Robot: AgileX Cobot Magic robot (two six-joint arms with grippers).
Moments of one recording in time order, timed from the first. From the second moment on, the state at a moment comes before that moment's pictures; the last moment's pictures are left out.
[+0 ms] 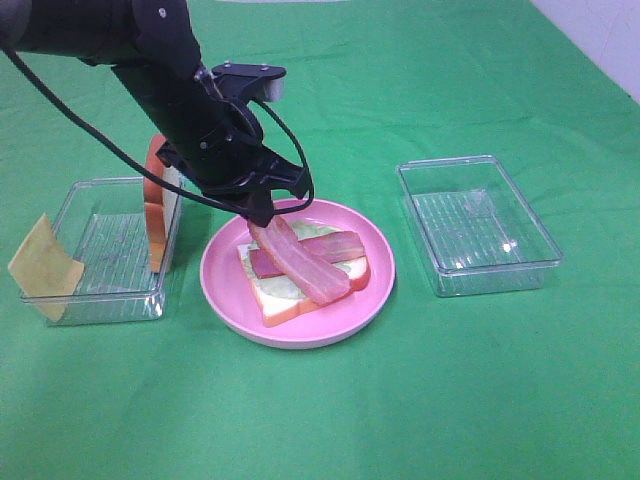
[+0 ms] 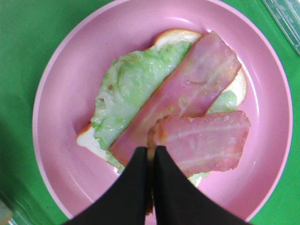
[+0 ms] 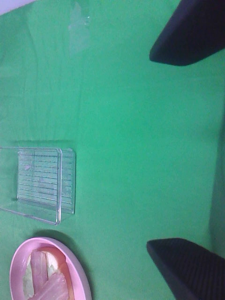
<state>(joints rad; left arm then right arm) -0.51 2.05 -1.50 -0.28 0.74 0.15 0.13 0.00 -0.46 -0.07 1.11 0.04</state>
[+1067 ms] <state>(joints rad) -0.51 1.95 -2.00 0.00 1.20 0.05 0.13 0.00 -0.46 -0.07 1.11 0.04</state>
